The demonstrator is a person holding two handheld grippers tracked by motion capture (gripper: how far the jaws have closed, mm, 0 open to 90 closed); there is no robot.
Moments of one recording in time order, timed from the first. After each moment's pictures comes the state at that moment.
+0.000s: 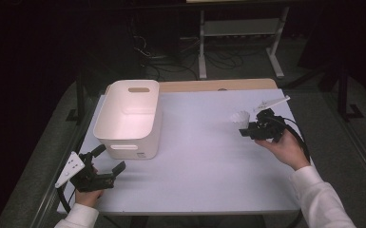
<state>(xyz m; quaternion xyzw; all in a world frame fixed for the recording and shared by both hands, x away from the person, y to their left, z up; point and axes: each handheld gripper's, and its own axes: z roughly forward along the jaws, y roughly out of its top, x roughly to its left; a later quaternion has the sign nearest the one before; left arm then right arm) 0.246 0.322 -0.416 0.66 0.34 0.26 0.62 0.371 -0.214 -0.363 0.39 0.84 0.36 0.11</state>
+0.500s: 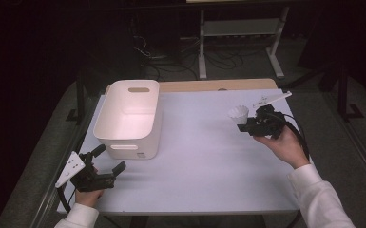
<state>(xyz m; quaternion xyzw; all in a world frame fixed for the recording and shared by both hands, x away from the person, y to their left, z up) 0.247 0.322 -0.416 0.66 0.34 0.26 0.62 0.368 -0.206 -0.343 0.38 0.84 0.38 0.12</state>
